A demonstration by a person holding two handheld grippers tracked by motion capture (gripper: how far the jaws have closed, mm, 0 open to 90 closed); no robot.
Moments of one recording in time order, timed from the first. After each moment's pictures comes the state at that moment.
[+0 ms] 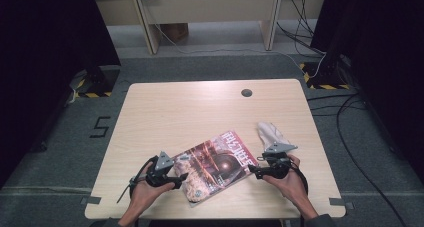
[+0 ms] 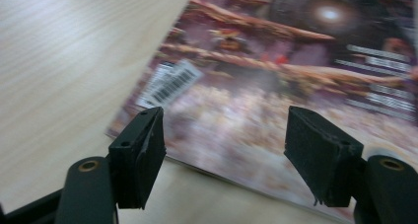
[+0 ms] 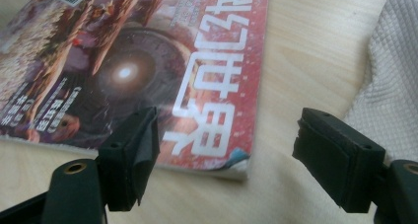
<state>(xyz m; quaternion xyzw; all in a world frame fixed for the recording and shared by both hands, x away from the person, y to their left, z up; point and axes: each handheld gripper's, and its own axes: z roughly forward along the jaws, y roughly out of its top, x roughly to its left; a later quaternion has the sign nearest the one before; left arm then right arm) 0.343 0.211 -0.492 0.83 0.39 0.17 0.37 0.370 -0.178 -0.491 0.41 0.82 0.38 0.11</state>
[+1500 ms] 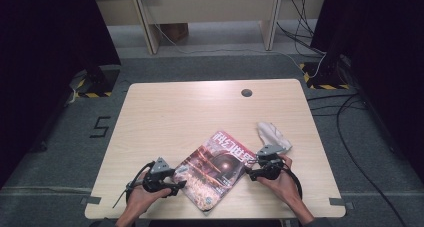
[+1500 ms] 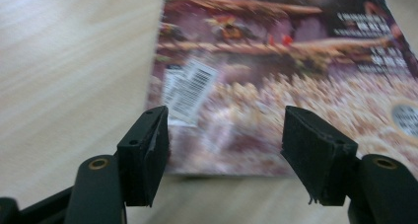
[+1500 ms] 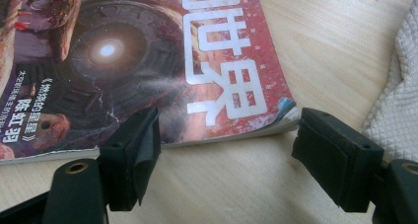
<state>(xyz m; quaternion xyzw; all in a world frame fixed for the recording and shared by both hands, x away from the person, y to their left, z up) 0.320 0.216 -0.502 0.84 0.39 0.11 0.36 0.378 -0.159 -0.505 0.39 0.85 0.34 0.14</state>
